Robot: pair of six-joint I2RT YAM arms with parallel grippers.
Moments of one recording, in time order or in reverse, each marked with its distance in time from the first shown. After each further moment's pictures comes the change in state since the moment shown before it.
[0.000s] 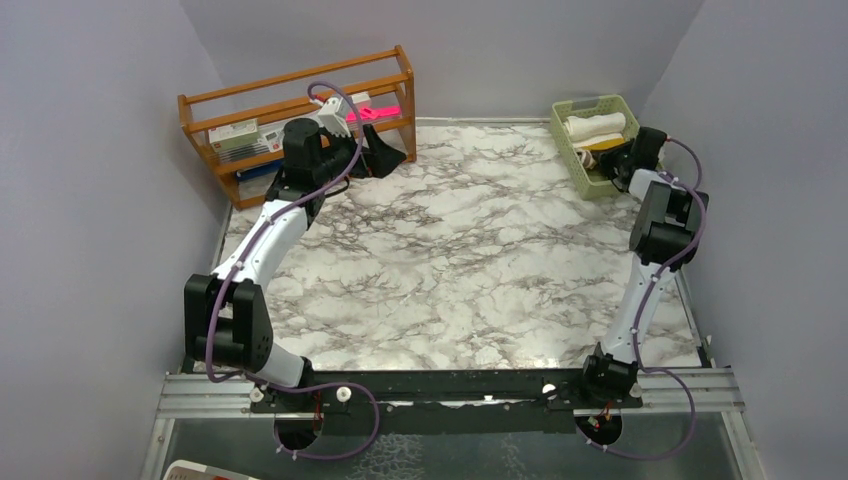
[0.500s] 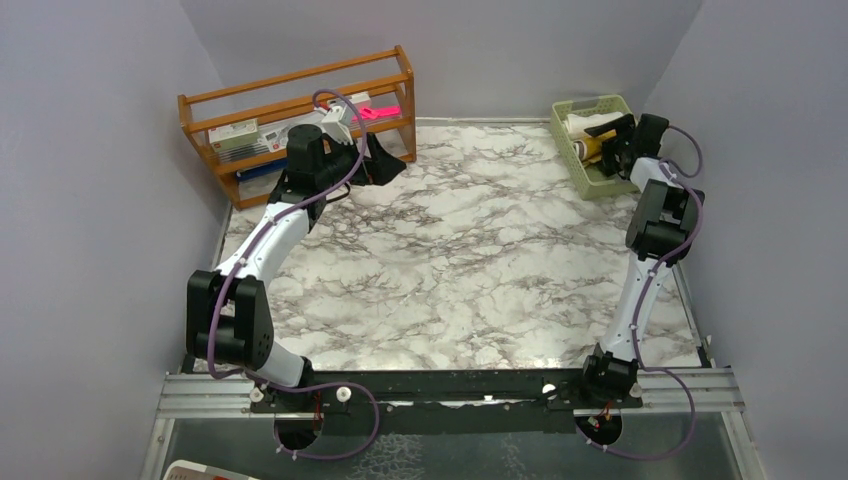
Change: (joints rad) left arm 0.000 0.014 -0.051 -0.002 0.007 0.021; right arm 0.003 0.111 0.217 -0.119 -0.072 0.017
